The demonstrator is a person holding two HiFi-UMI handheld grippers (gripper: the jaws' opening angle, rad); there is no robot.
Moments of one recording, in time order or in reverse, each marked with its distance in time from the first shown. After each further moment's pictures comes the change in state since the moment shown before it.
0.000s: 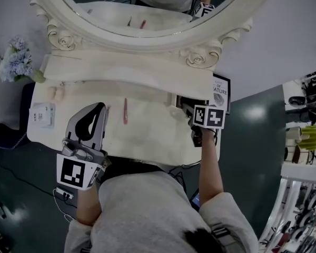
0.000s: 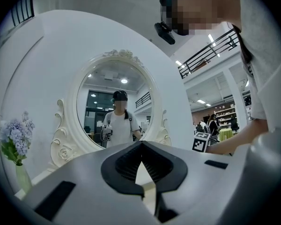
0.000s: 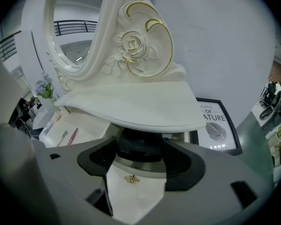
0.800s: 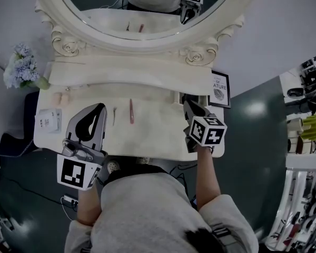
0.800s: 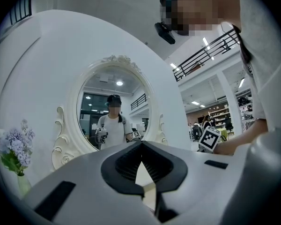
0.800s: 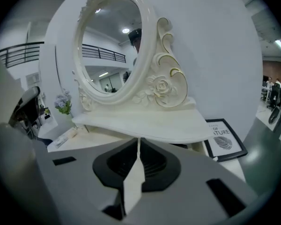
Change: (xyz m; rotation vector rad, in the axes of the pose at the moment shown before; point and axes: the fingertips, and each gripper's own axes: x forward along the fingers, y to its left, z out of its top) left arm -0.023 0.012 0.018 0.026 -0.030 -0.063; right arm -0.063 0.077 0.016 -0.022 -0.350 0.085
